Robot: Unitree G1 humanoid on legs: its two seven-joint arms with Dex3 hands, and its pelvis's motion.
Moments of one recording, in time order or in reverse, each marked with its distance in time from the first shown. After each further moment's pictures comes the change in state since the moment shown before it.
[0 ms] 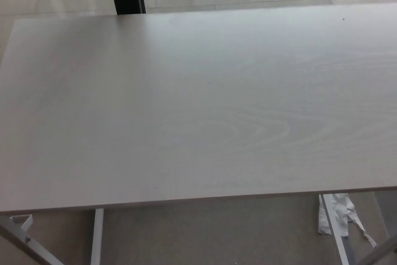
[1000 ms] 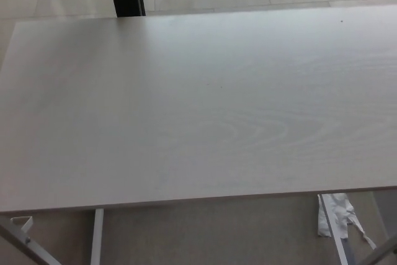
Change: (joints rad) left_arm 0.123 0.001 0.065 0.018 -0.098 -0.136 -0.195; right_arm 0.316 -0.025 -0.127 -0.137 0.053 -0.096 0.116
